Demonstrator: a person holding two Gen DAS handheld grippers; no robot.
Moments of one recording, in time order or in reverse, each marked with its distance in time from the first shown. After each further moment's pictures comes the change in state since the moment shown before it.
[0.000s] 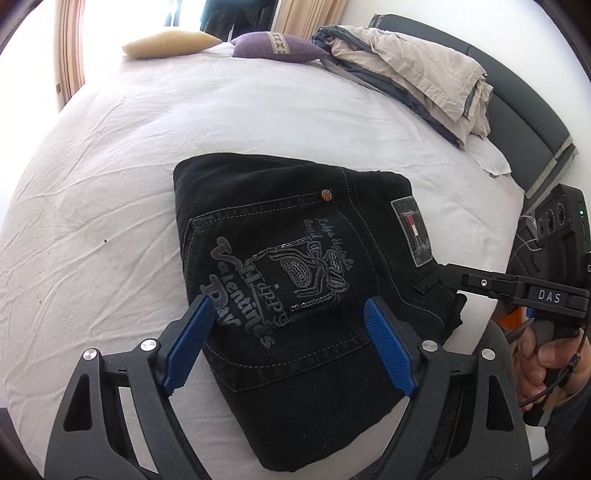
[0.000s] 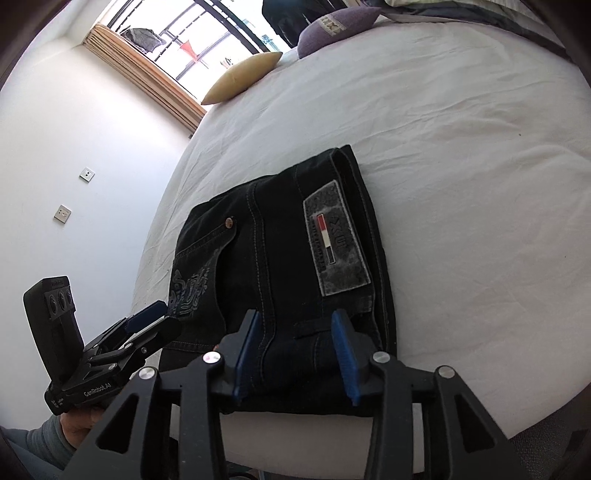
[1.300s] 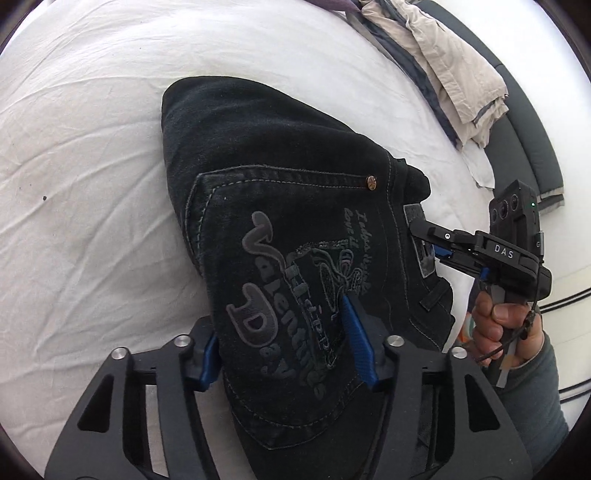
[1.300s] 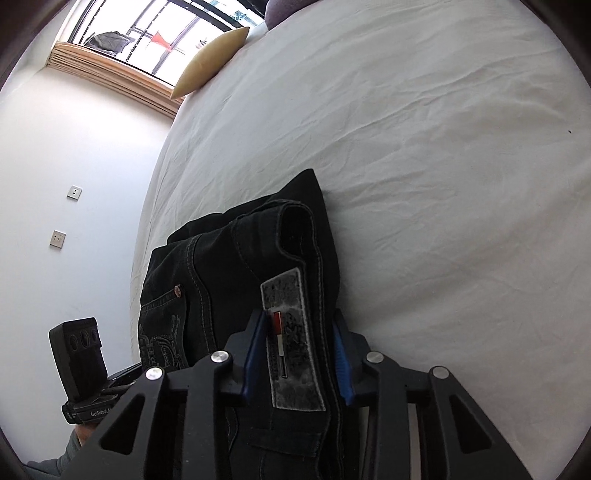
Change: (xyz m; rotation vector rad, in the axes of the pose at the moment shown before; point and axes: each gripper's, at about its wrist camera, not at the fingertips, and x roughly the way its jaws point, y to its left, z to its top) left arm 0.055 0.063 0.020 -0.222 0.278 -0.222; right arm 0.060 -0.060 0.074 0.126 0.165 0.012
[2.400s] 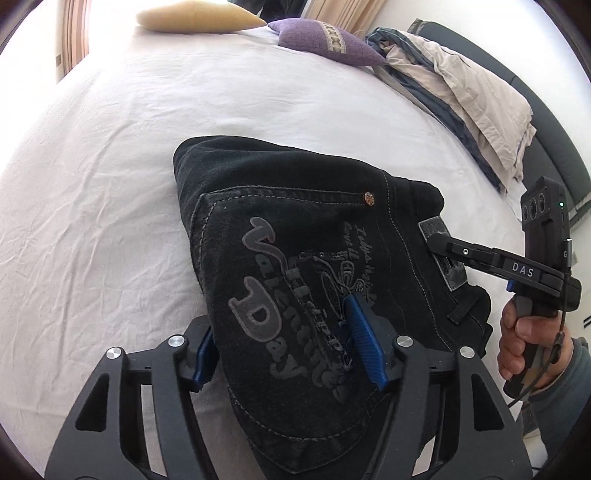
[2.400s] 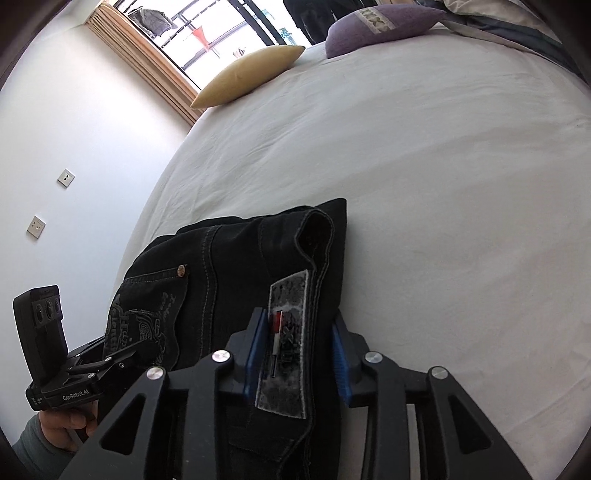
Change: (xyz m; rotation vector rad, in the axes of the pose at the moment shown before) left arm -0.026 0.116 0.175 0.108 -0.210 0.178; right arm 0.101 0.069 0.139 -0.176 -0.142 -0.046
